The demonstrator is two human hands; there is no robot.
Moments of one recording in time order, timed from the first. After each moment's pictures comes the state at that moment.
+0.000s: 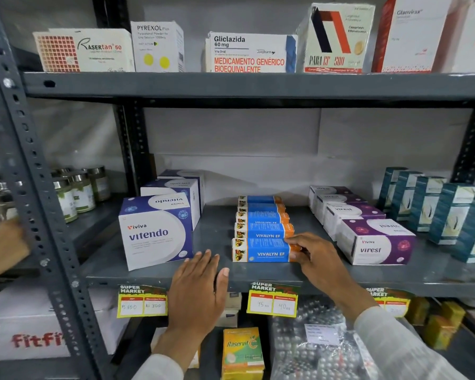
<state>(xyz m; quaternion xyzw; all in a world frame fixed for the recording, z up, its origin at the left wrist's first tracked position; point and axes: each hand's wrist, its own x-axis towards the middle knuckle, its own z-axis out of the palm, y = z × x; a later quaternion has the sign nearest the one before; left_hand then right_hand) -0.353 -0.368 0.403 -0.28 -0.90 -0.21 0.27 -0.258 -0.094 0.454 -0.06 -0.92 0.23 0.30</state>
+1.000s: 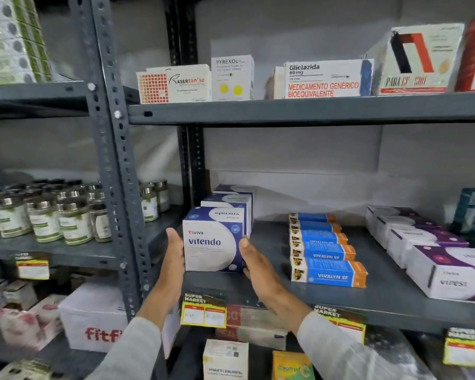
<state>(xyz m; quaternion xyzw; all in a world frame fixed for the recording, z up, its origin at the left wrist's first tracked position) -0.421 -0.492 0.492 -0.13 -0.64 -0.76 0.00 -0.365 -0.316 0.473 -0.01 -0.75 0.65 0.10</state>
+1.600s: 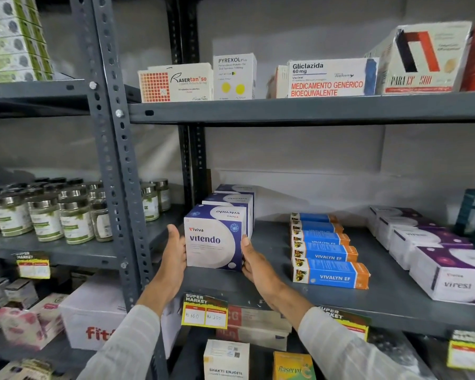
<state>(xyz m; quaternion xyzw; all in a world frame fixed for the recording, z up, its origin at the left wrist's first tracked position) -0.447 -0.495 0.491 -0.11 -0.66 -0.74 -0.03 -0.370 -0.315 0.480 0.00 -0.71 0.70 0.05</state>
